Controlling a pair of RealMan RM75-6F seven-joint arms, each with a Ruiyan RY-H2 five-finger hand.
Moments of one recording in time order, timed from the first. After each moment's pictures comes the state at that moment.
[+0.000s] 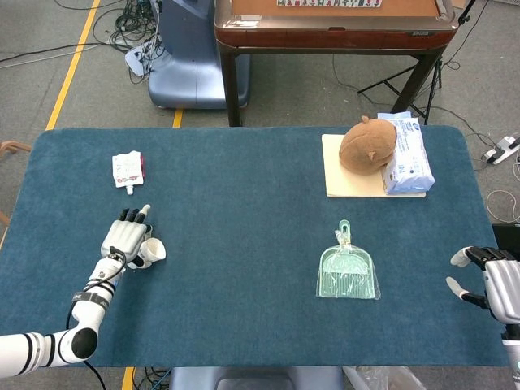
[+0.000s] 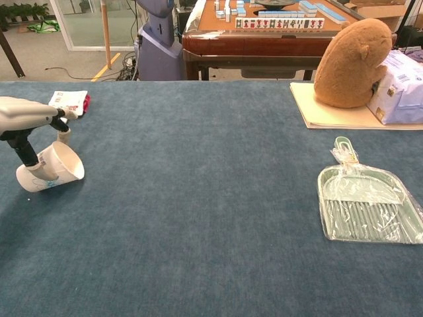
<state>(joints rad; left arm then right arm) -0.83 -1.32 -0.02 -1.66 0.63 1.05 0.68 0.05 -1.00 0.07 -1.70 -1.51 1.51 0.07</state>
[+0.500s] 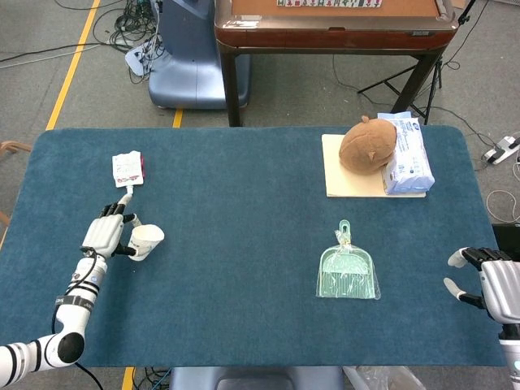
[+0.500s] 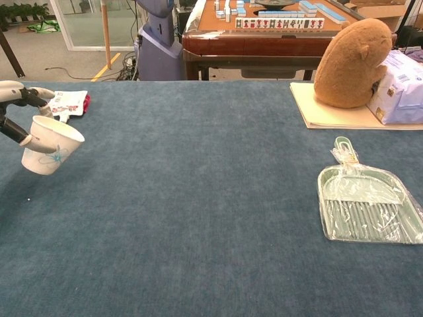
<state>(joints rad) -0.66 -1.32 -0.12 -1.58 0.81 1.07 0.15 0.05 -1.01 0.07 -1.70 -1.51 1.50 0.06</state>
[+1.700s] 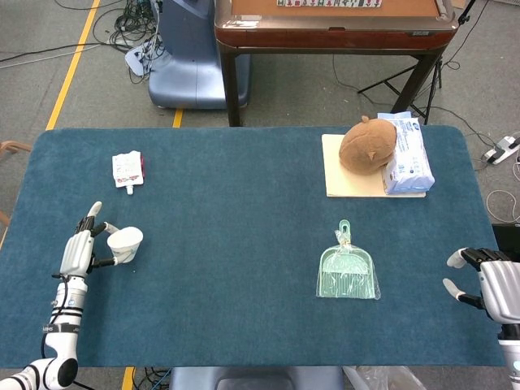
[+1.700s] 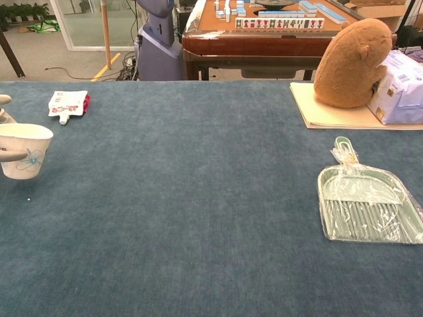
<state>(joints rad) -0.40 -1.55 -0.17 -1.18 1.20 1.21 -0.35 0.05 -1.01 0.06 -1.70 -1.51 1.50 0.05</state>
